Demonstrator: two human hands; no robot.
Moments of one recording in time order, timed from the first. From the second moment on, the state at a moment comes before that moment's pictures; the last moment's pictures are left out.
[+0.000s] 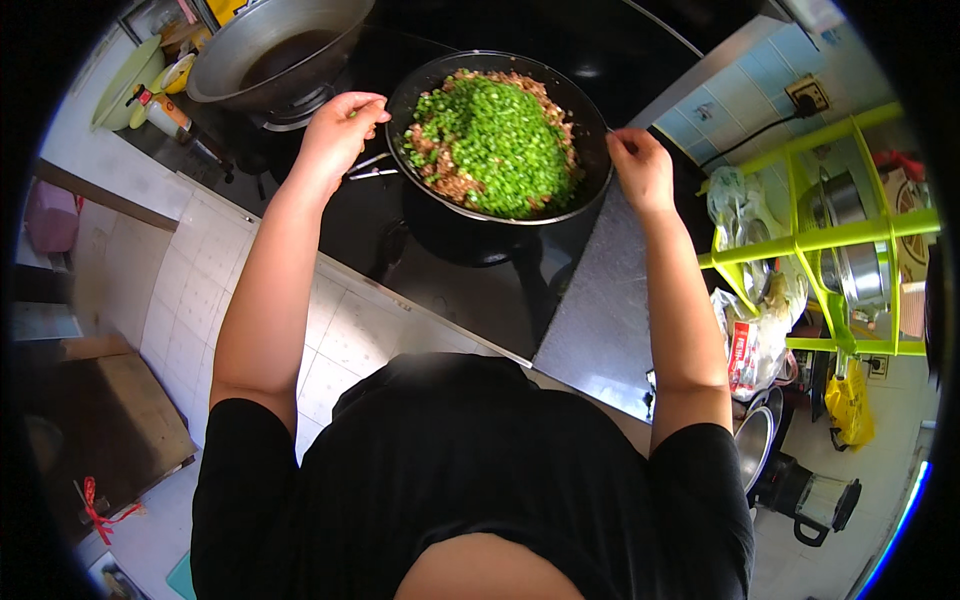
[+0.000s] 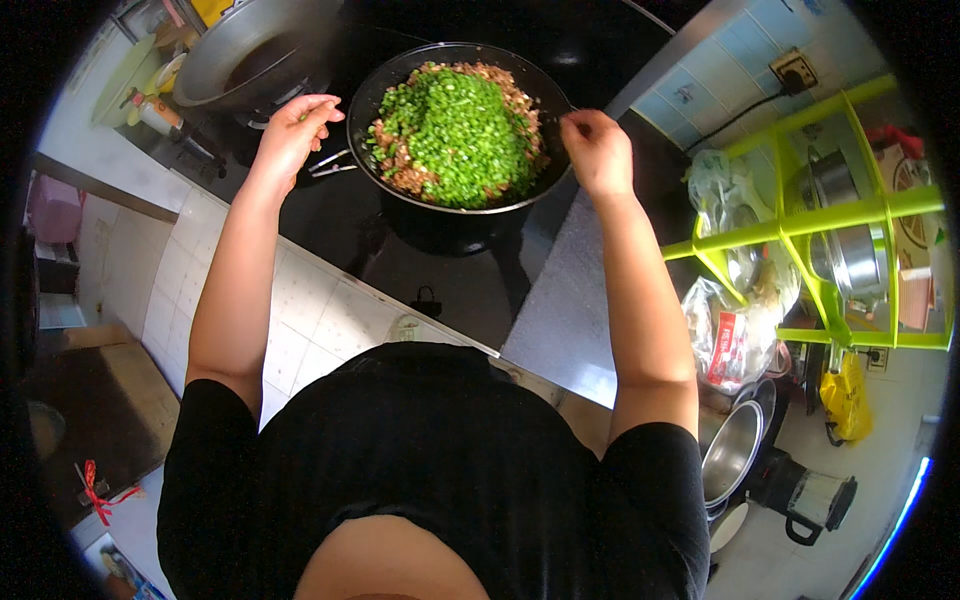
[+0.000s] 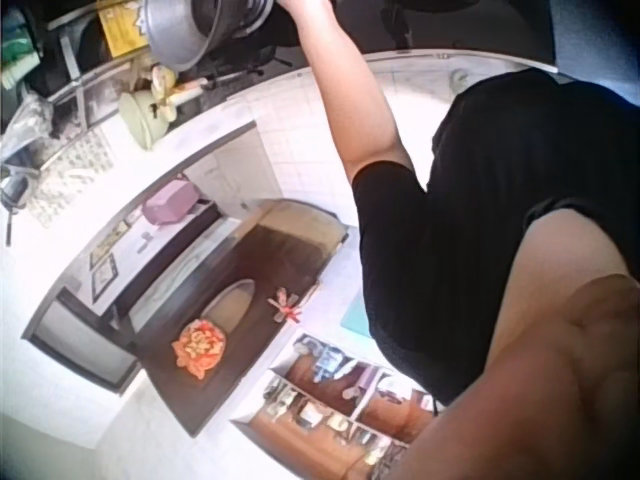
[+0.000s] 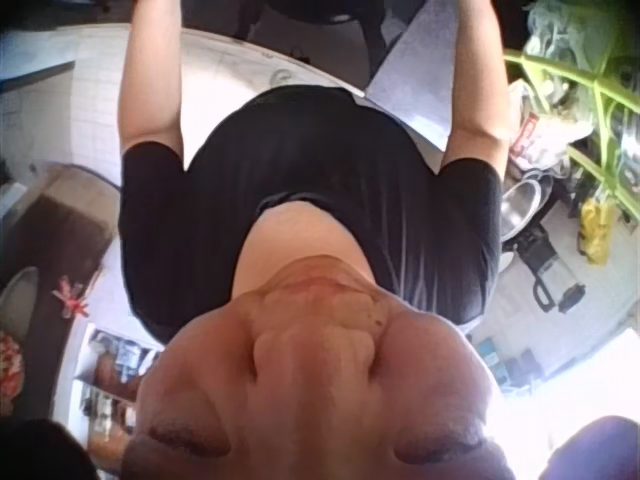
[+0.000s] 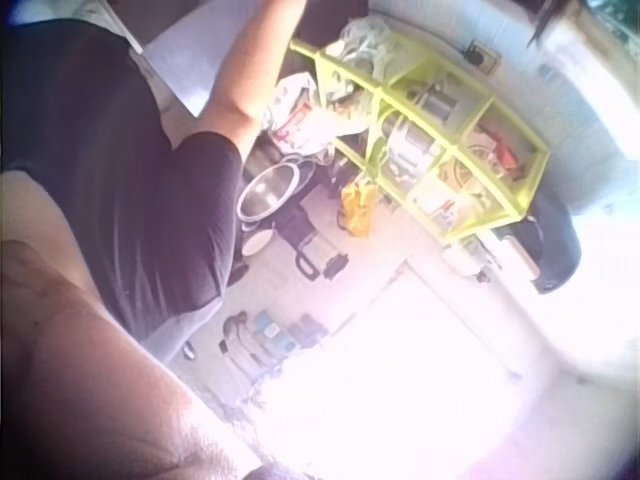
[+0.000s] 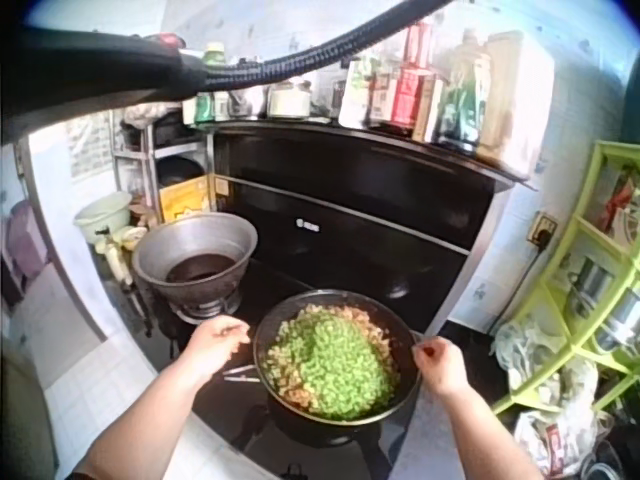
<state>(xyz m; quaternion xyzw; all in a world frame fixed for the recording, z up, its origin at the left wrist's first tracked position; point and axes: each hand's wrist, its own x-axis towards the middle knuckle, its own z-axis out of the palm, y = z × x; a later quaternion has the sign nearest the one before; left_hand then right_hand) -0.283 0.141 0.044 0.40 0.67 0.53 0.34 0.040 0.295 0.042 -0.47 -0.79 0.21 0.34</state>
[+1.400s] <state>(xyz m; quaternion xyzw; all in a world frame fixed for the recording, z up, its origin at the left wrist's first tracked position) -0.148 0.171 -0.003 0.57 0.62 0.32 0.43 0.249 0.167 -0.086 -0.61 -0.51 0.42 0.43</state>
